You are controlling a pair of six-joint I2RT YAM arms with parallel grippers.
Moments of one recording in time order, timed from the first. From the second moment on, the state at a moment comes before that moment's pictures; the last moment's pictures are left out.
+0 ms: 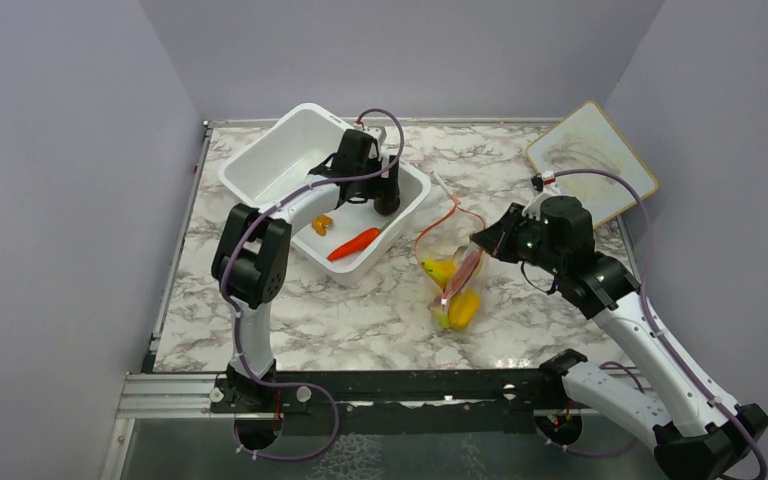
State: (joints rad) left arm -0.45 1.96 1.47 -0.22 0.10 -0.28; right arm 0.47 0.86 0.89 -0.50 -0.08 0.66
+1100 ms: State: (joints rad) left arm -0.45 2.05 1.48 -0.18 0.22 -0.28; right arm 0.47 0.80 0.88 -0.51 -0.06 0.69
